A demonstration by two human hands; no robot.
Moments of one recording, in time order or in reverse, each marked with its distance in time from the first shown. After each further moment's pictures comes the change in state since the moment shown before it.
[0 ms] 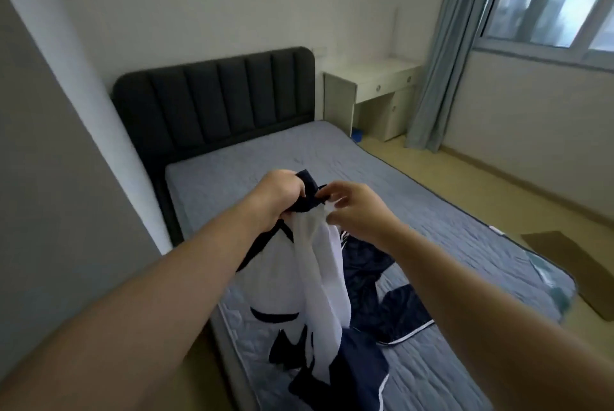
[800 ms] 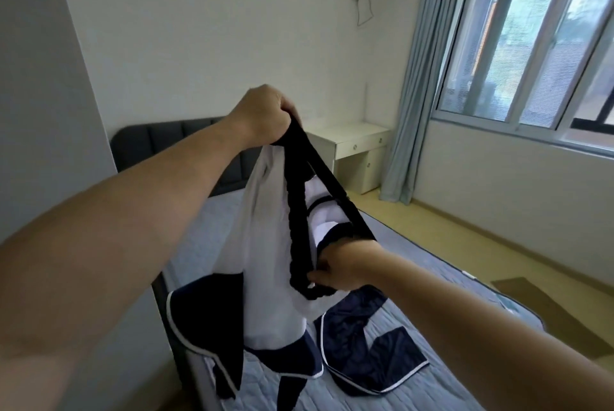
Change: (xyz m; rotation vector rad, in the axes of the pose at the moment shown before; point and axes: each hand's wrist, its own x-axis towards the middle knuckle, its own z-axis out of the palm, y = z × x) left_hand -0.071 0.134 -0.138 0.488 0.168 0.816; right_hand -0.053 -0.062 0.030 -1.155 -0.341 -0.127
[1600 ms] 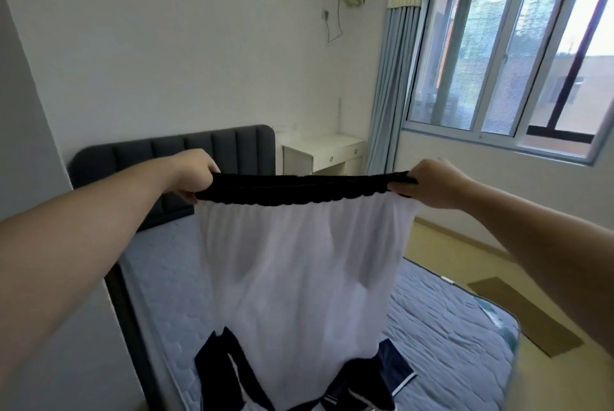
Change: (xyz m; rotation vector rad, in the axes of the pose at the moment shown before) left_hand 0.018 -0.113 -0.002 0.109 -0.327 -0.442; right_hand -0.070 0.175 -0.092 0.177 0.463 0.496
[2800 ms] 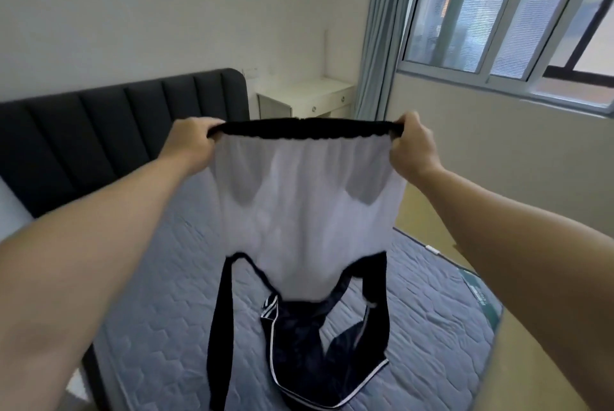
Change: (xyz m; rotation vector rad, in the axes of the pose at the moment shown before) left_hand 0.247 0.111 0.148 0.010 0.445 0.326; right_hand 0.218 0.144 0.121 0.636 0.356 0.244
